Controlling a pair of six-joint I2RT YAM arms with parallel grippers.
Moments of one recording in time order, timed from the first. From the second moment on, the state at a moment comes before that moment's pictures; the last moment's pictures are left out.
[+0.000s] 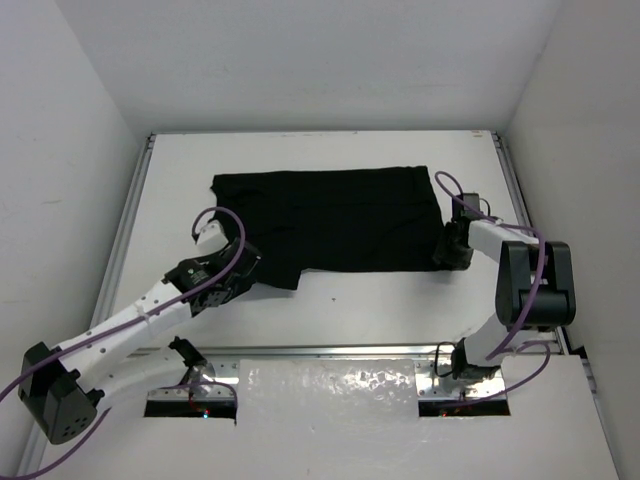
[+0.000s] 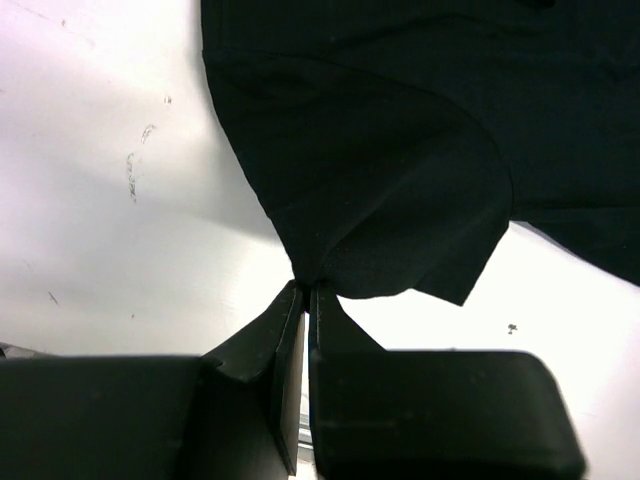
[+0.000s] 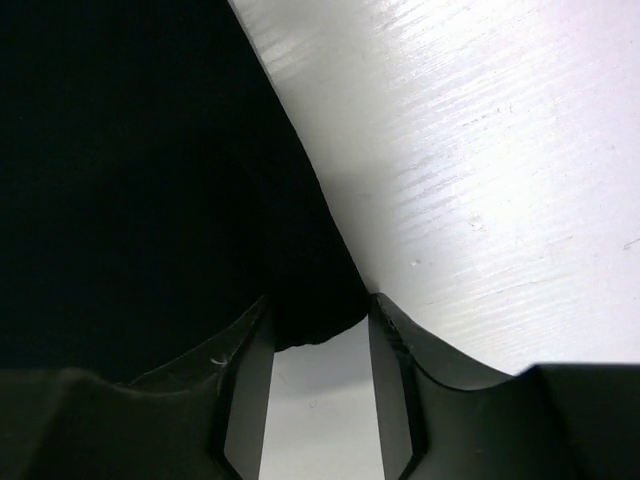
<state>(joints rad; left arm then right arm) -0.68 0.95 0.72 -0.85 -0.52 -1.12 -0.06 1.63 0.80 -0.41 0.13 0.36</state>
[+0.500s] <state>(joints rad) -0.64 0.95 0.77 -0.88 -0.57 -1.12 -0.06 1.58 0.80 -0.41 0.09 0.36</state>
